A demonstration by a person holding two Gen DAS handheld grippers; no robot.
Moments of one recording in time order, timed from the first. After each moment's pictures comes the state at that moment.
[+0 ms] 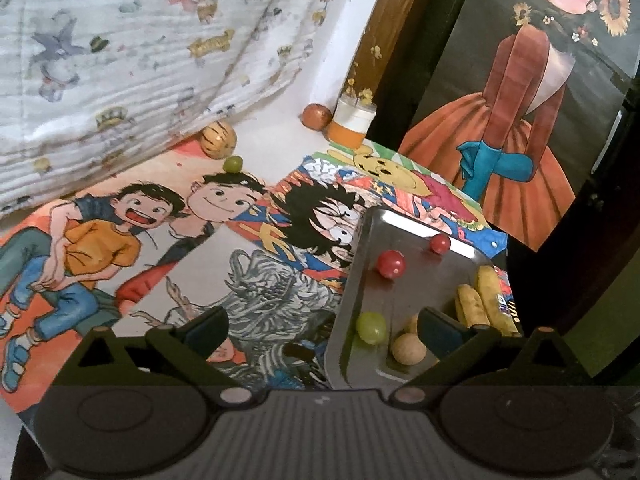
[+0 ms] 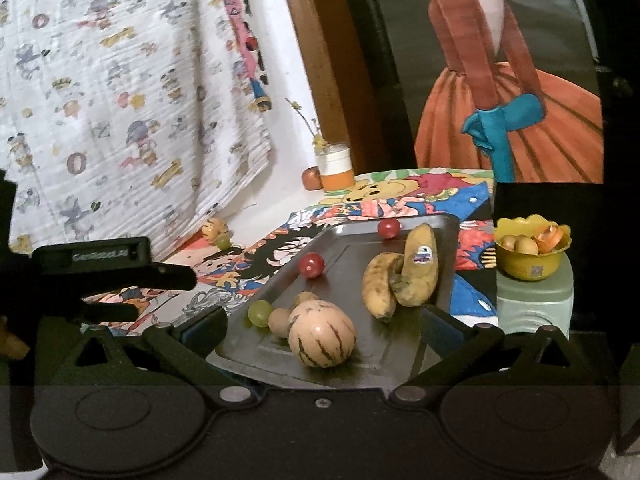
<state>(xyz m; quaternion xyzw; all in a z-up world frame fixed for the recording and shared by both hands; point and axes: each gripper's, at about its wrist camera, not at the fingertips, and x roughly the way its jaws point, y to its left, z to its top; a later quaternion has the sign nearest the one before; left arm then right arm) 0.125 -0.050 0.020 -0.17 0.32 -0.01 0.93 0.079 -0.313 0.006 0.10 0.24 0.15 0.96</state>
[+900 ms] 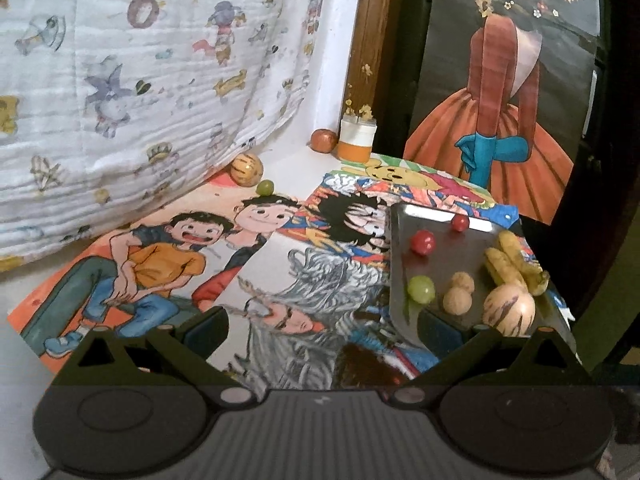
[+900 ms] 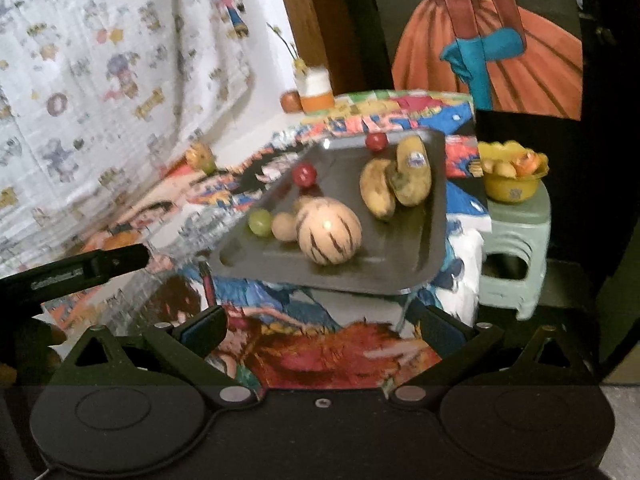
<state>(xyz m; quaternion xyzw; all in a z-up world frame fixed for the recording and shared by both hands) 0.065 -0.027 0.006 -0.07 0.28 0.00 0.96 0.055 -0.286 0.000 0.08 0.37 0.11 0.92</state>
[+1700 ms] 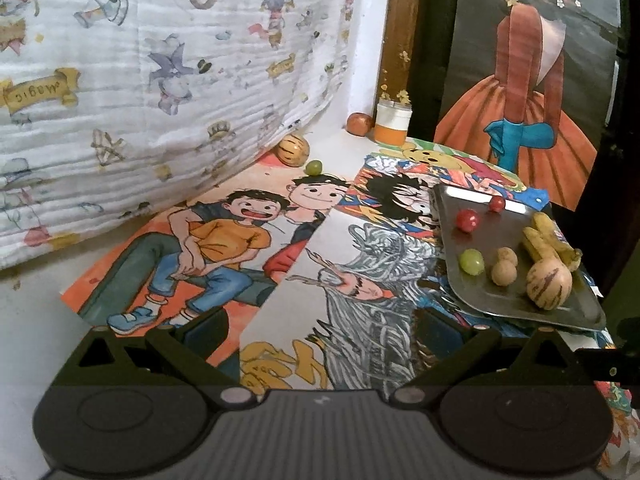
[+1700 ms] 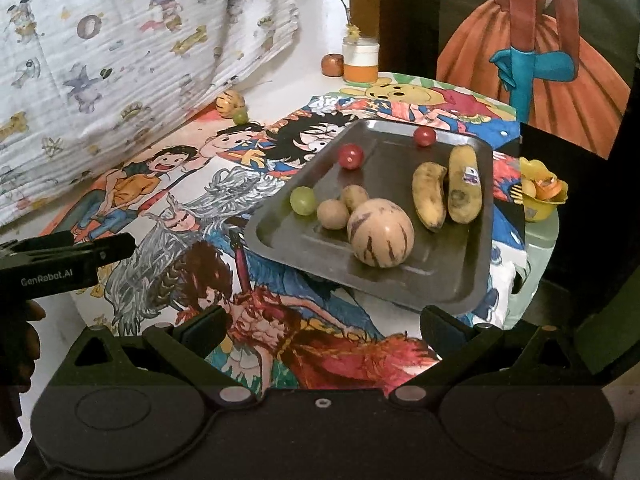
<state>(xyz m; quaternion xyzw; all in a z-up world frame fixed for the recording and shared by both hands) 0.048 0.012 0.003 -0.06 0.30 0.03 0.95 0.074 -0.238 0.023 -0.03 0.40 0.15 0.90</state>
